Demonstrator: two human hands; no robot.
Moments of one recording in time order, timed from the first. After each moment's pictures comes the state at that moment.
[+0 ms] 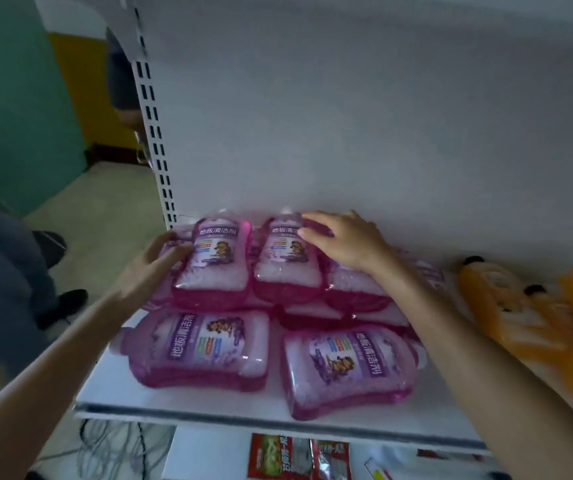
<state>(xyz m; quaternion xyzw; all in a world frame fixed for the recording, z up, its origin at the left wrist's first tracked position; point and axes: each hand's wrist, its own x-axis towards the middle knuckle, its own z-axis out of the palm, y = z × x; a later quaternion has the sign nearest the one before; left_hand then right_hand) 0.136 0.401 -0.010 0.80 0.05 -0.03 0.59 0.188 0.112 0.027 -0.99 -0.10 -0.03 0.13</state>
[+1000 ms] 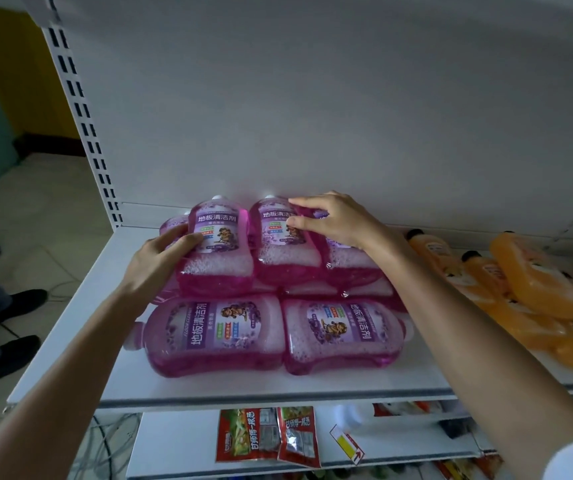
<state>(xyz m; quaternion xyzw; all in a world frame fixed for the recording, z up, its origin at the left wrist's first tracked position) 0.149 0.333 -0.033 0.77 -0.01 -0.05 0.64 0.161 0.056 0.041 -0.97 -0.10 -0.01 0.22</state>
